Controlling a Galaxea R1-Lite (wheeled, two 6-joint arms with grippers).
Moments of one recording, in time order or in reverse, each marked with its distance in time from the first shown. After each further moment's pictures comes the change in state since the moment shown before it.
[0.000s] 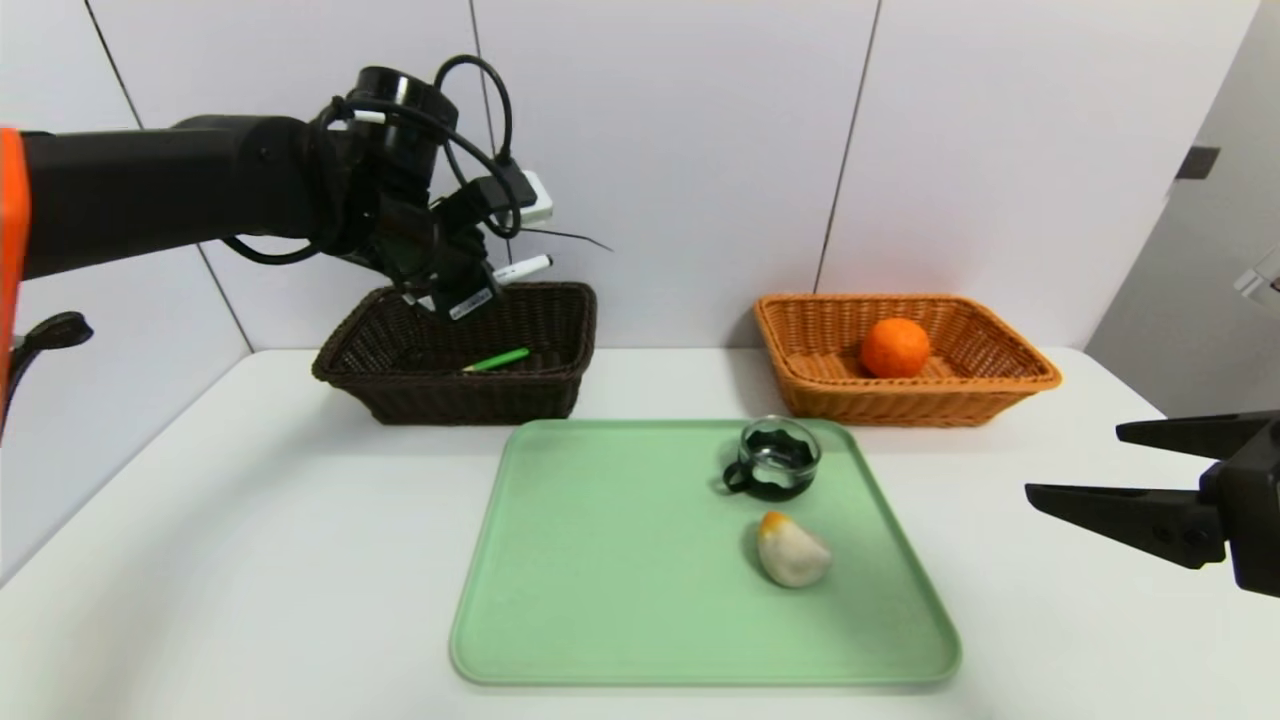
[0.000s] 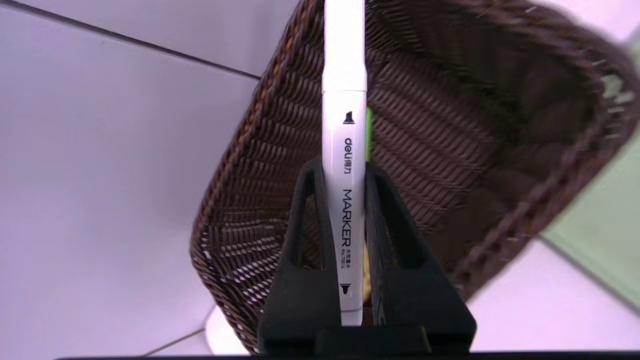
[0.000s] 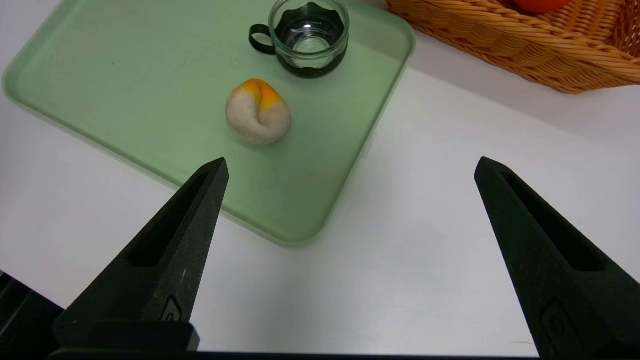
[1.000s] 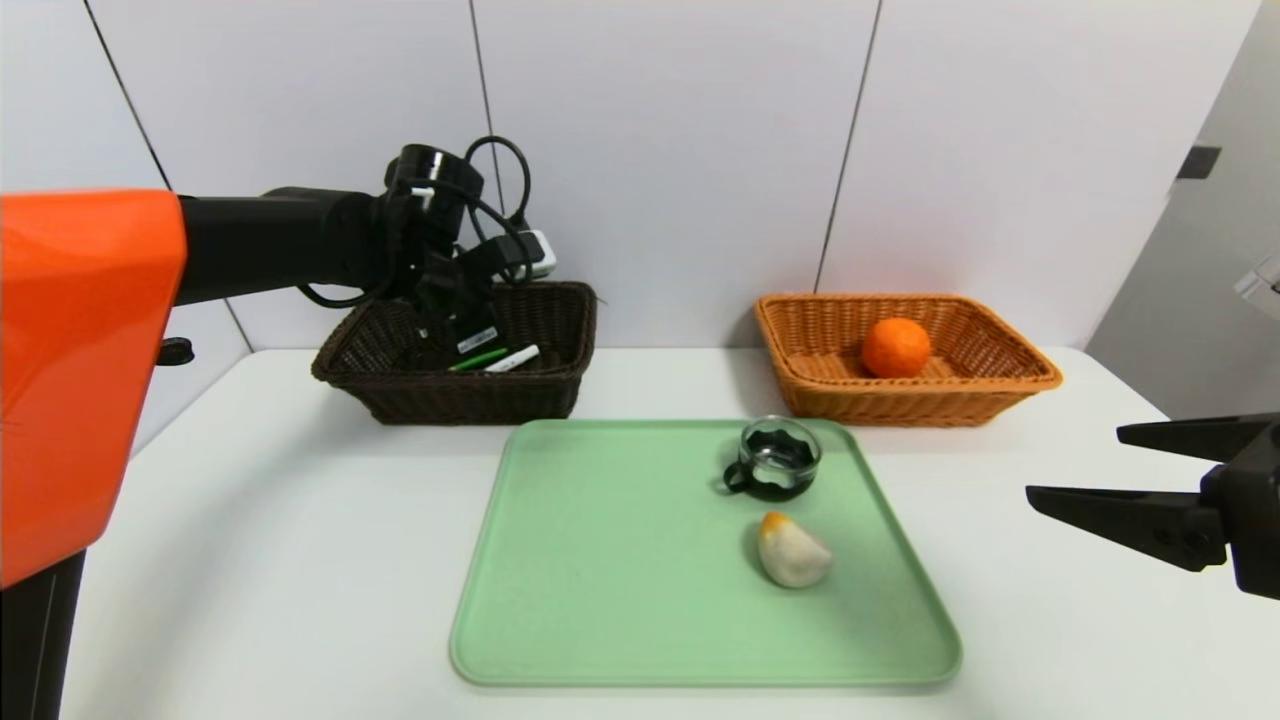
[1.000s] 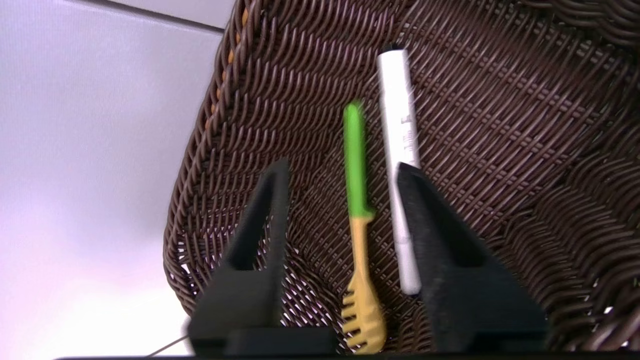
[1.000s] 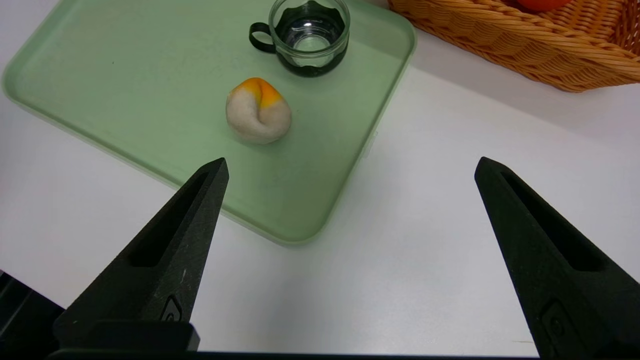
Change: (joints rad) left arm 0.032 0.130 0.004 -0.068 0.072 0.055; right arm -0.001 -0.003 0.003 0.001 -0.001 0.002
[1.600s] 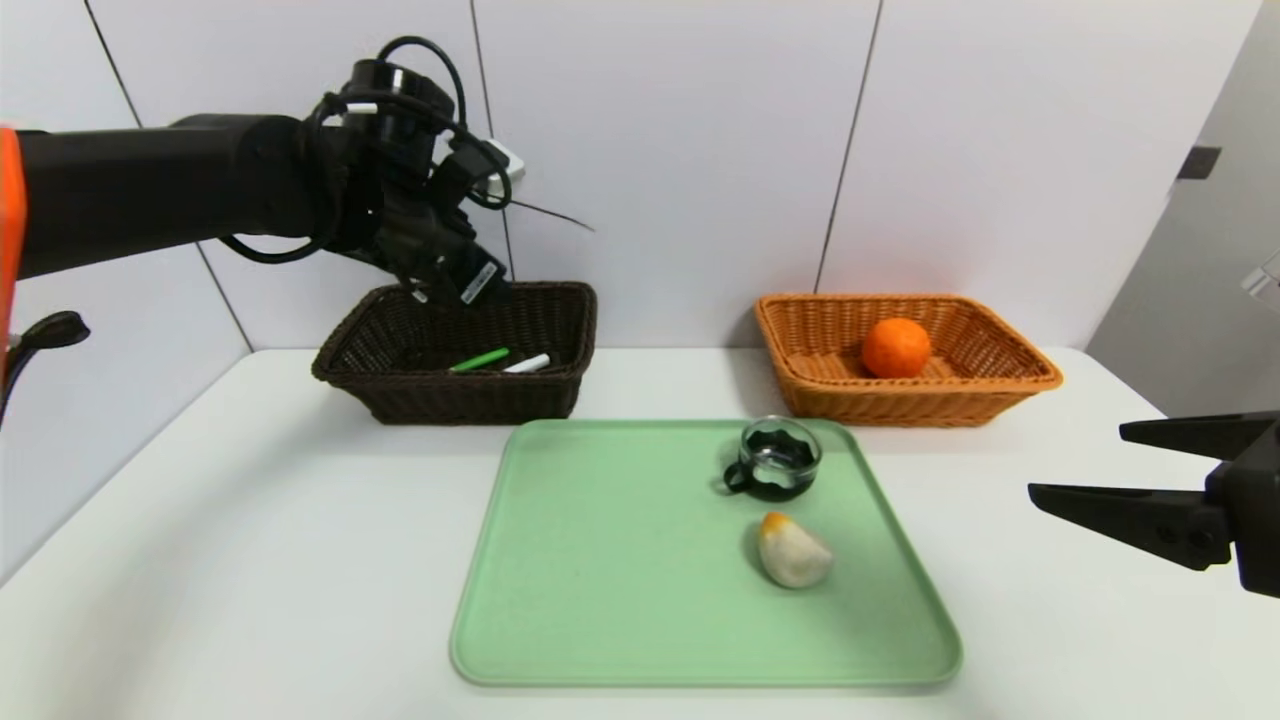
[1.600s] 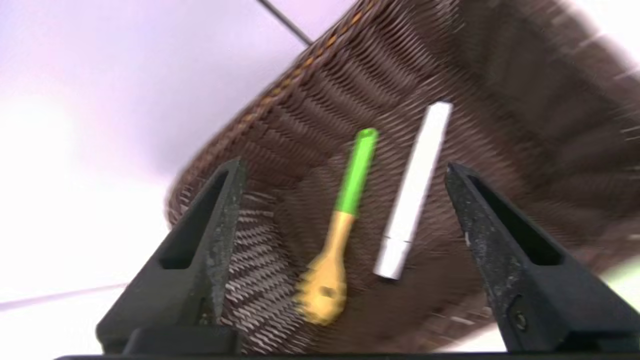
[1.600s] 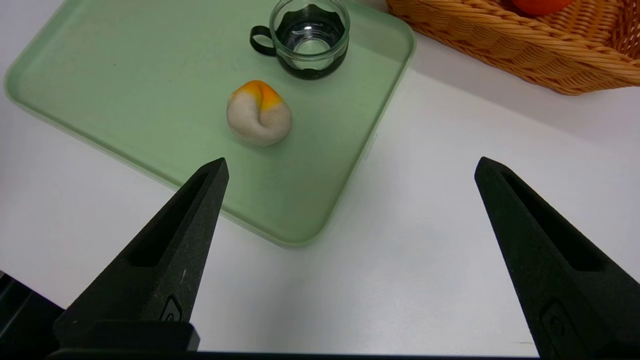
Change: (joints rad) left arm -0.034 -0.132 -0.001 0.031 0.010 -0.413; right arm 0.000 -0.004 -0.002 -0.001 0.000 -0.002
